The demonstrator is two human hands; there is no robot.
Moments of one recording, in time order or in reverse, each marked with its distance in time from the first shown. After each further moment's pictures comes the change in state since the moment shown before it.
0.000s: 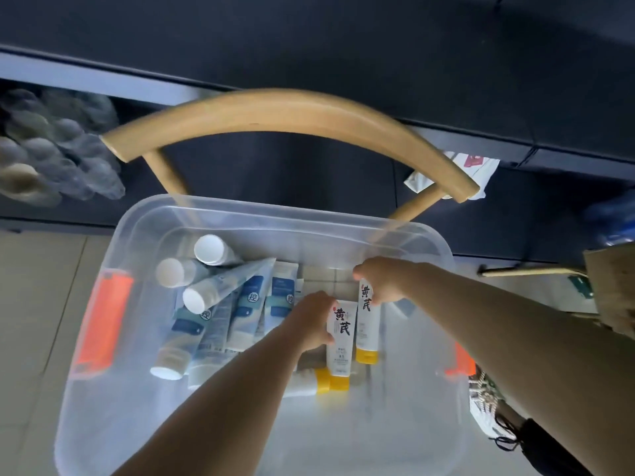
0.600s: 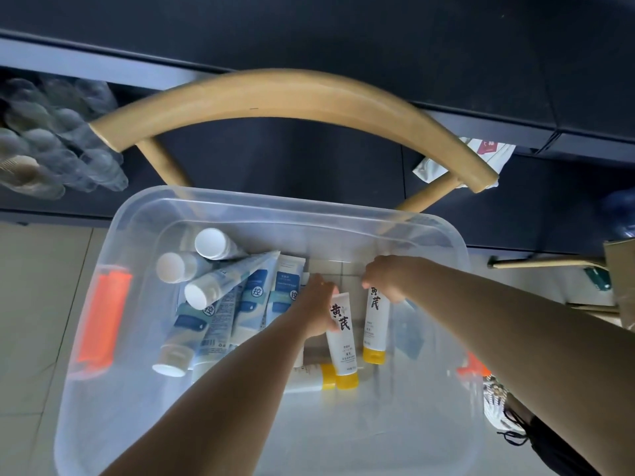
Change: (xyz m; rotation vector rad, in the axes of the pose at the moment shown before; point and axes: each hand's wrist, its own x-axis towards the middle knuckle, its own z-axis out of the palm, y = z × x) left_hand 0.016 -0.008 -0.002 -0.071 -0.015 -0.081; right_hand 0.027 0.002 0.013 -0.562 -0.175 -0.129
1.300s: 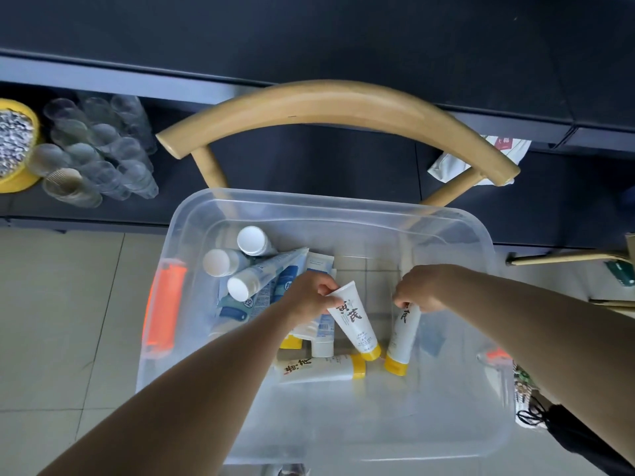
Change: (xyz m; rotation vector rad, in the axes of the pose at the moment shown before) left_hand -0.039 -0.033 -0.043 -0.366 0.057 -0.022; right_hand -0.020 -0.015 0.014 0.020 -0.080 -0.069
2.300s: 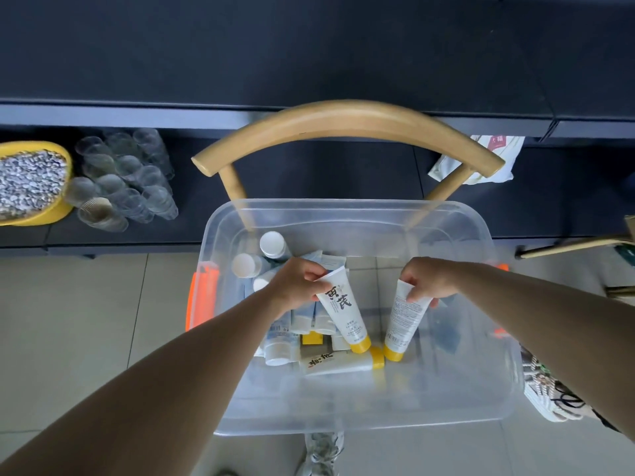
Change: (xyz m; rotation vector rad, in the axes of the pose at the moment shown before) left_hand -0.043 0.014 -0.054 -0.015 0.033 0.002; right_hand -0.031 -0.017 -0.002 0.972 0.287 0.146
